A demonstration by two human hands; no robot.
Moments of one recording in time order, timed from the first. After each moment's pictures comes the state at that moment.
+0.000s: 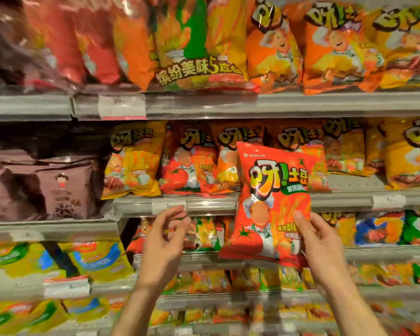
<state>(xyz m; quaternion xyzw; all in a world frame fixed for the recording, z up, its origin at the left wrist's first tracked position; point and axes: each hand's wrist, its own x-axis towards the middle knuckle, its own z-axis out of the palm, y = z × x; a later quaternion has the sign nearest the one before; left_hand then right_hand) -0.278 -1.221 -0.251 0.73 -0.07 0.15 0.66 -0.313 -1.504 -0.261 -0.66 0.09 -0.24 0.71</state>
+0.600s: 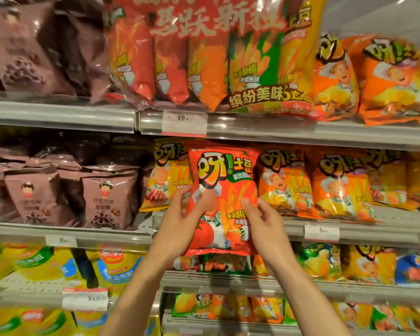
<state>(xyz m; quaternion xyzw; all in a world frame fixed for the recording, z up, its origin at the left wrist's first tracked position) -0.214 -1.148 -0.200 0.77 -0.09 0.09 0.63 -0.236 -1.336 -0.205 -0.70 -0.03 -0.15 0.70</state>
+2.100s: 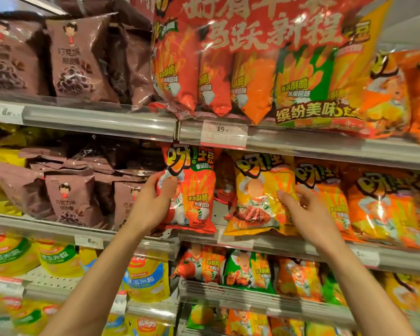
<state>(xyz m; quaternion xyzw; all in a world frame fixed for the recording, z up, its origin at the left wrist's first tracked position) -0.142 -1.026 -0.190 0.80 -0.04 0.21 0.56 -0.190 -1.361 -0.162 -0.85 0.05 -0.20 0.49</state>
